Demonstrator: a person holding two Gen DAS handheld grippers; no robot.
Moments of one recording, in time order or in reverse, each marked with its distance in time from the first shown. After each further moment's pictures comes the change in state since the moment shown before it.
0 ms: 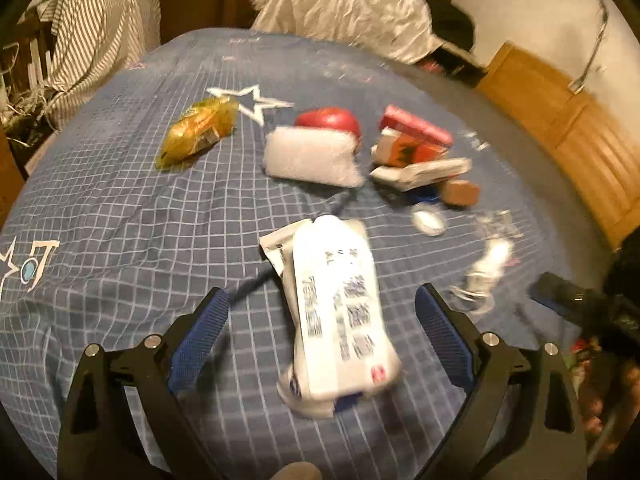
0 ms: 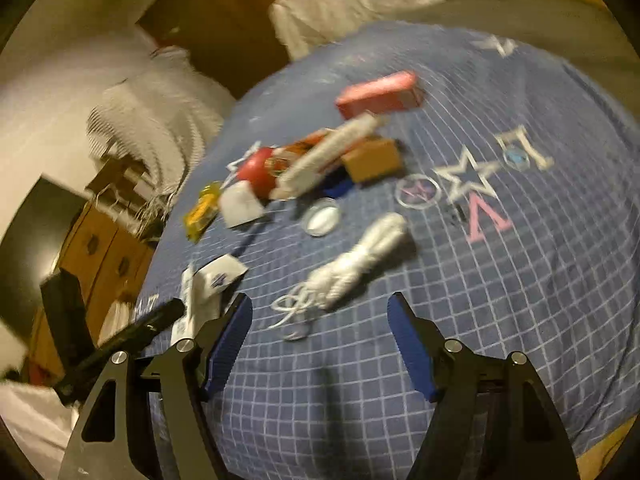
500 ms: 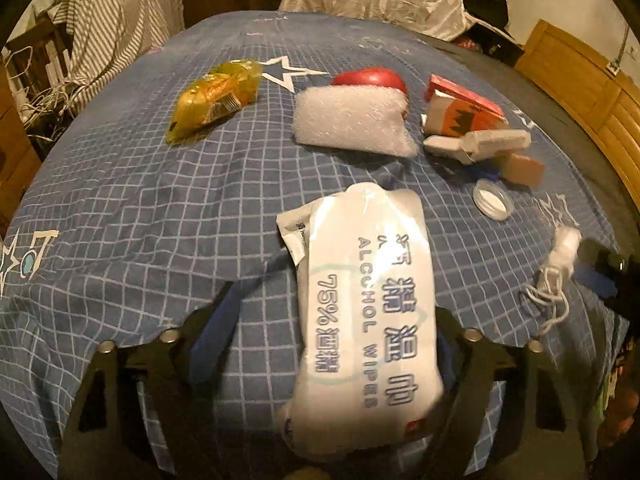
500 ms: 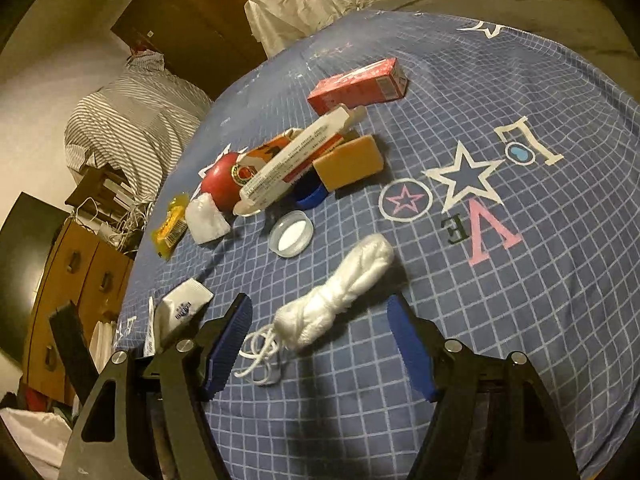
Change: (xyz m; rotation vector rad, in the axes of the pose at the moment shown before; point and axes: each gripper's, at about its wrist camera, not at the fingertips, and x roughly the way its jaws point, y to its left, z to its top) left arm 0.034 0.007 -0.006 -0.012 0.032 0.144; right arm 0.048 -0.010 0.017 0.013 0.006 -0.056
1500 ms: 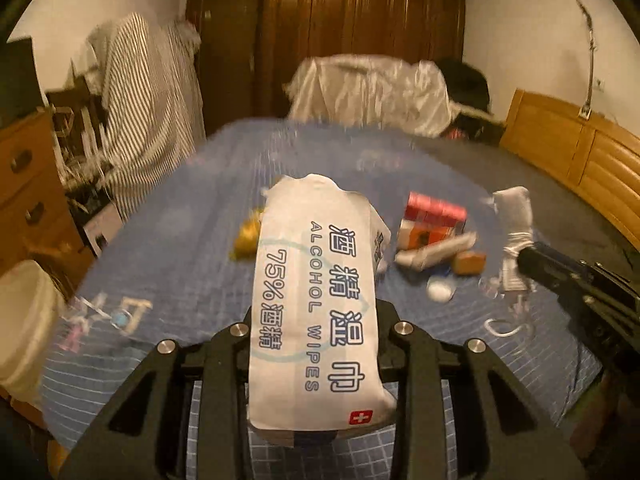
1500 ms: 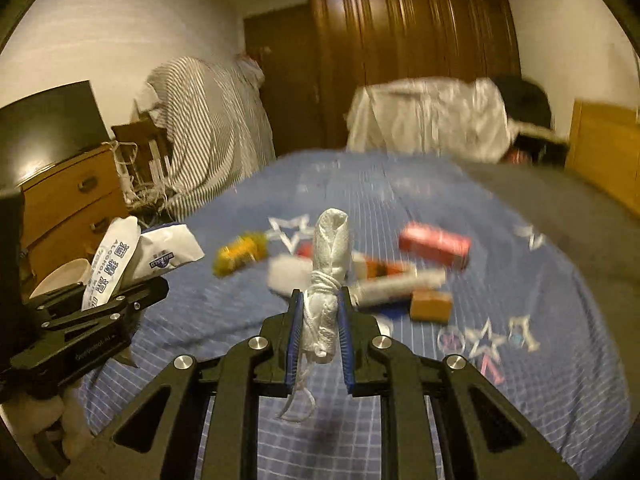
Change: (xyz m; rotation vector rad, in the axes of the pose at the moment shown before) left arm -0.145 0.001 -0.011 0.027 -0.410 0.032; right arm -0.084 0.152 -0.043 -0.572 -0.397 -0.087
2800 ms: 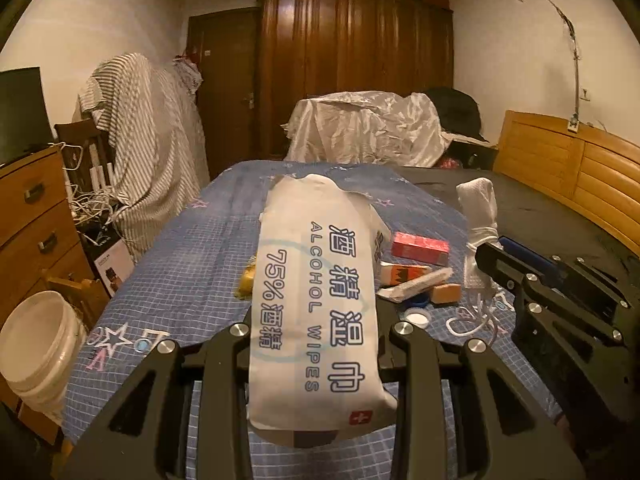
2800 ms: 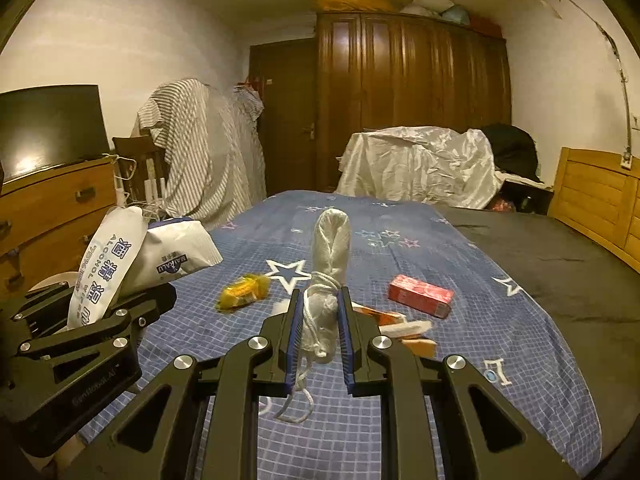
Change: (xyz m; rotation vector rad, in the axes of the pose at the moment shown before) left arm -0.040 -0.009 0.014 0.029 -0.112 0.019; right arm -0.052 0.042 0.029 -0.060 -0.111 -0.059
